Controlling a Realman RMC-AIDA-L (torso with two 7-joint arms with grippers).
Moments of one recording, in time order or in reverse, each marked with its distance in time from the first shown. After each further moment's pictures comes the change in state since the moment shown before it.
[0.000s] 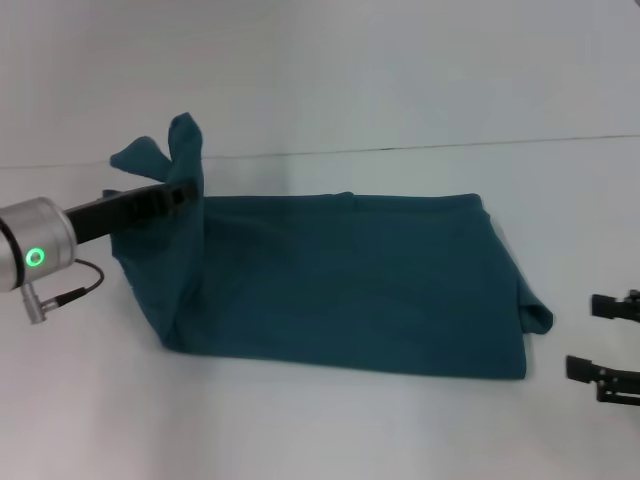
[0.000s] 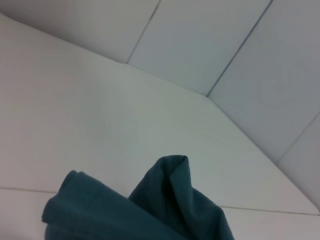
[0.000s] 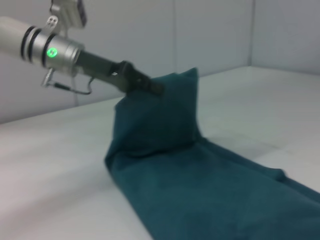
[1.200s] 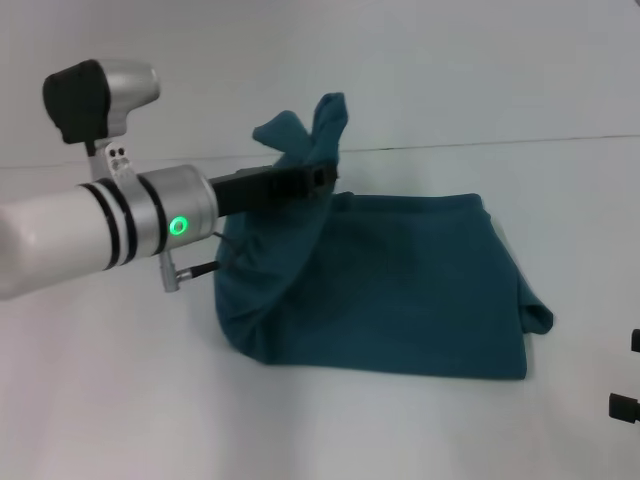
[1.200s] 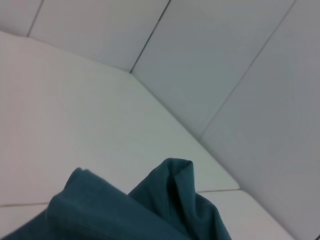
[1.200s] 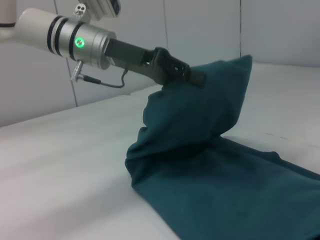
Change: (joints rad) left arm -0.073 -0.002 0.419 0.023 -0.194 -0.165 -0.105; right arm -0.055 -0.032 0.080 0.011 -0.042 -0.098 -0.021
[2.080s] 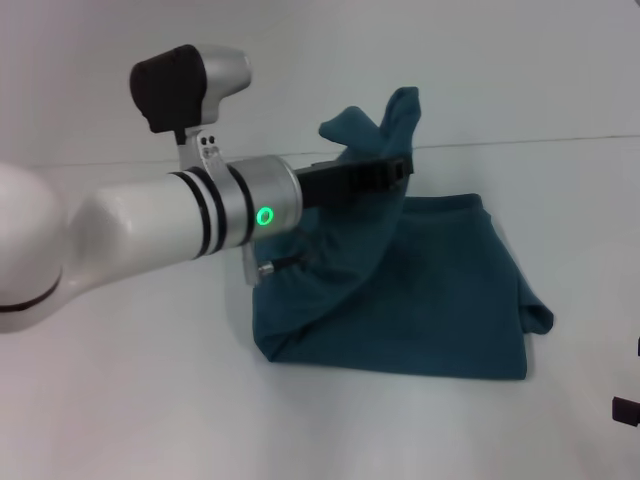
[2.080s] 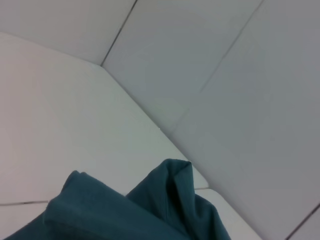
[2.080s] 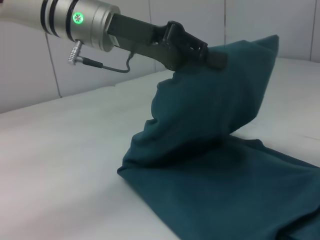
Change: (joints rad) left arm -0.075 0.000 0.257 -0.006 -0.122 -0.187 -0.100; right arm -0.017 0.003 0.002 0.018 -0.002 0.045 -0.028
